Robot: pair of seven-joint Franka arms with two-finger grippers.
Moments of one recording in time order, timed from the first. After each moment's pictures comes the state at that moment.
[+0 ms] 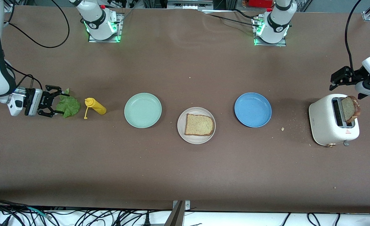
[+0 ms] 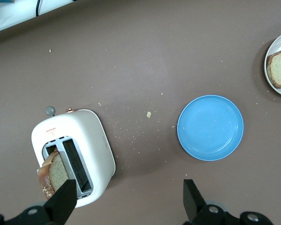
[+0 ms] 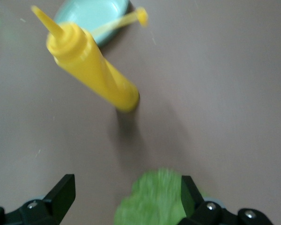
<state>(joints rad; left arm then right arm) -0.03 0.05 0.07 -1.63 0.01 1.71 0.38 -0.18 0.40 -0.21 -1.98 0.56 1.95 -1.69</state>
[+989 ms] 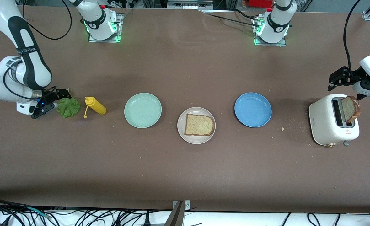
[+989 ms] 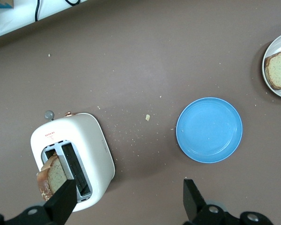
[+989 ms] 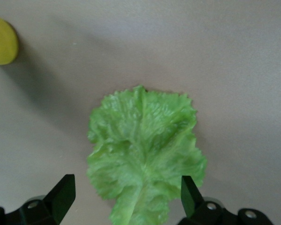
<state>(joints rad) -0.03 0.05 0.06 -1.63 0.01 1.72 0.38 -0.18 0.40 -0.09 -2.14 0.12 2.30 -0.84</state>
